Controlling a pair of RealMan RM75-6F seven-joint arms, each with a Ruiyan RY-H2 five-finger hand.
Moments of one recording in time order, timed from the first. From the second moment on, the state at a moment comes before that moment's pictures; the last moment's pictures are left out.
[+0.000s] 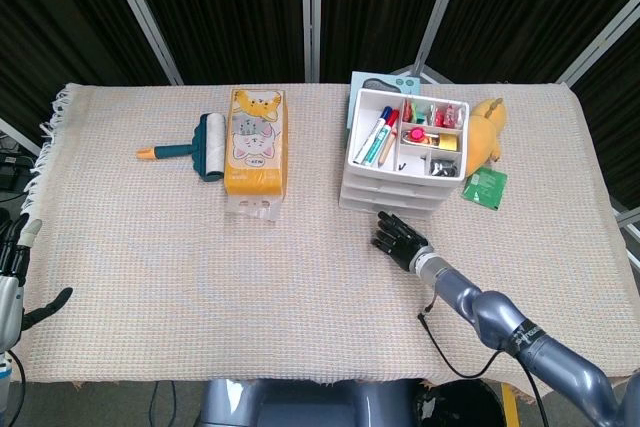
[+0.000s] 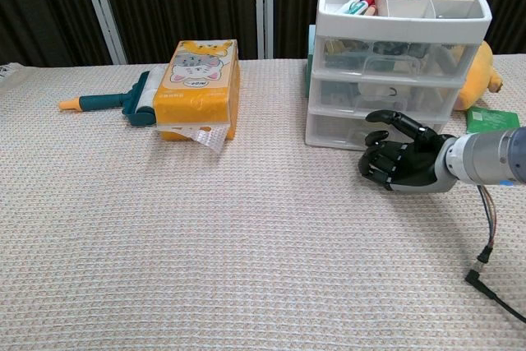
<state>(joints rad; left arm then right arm) -0.03 -1.23 -0.08 -1.60 1.60 1.69 0.10 0.58 -1.66 0.64 -1.23 -0.32 0.13 1.00</state>
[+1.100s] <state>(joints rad) -0.03 -1.22 -0.07 -1.61 1.60 1.67 0.12 0.51 -1.62 0.64 -1.27 -0.34 0.08 1.00</state>
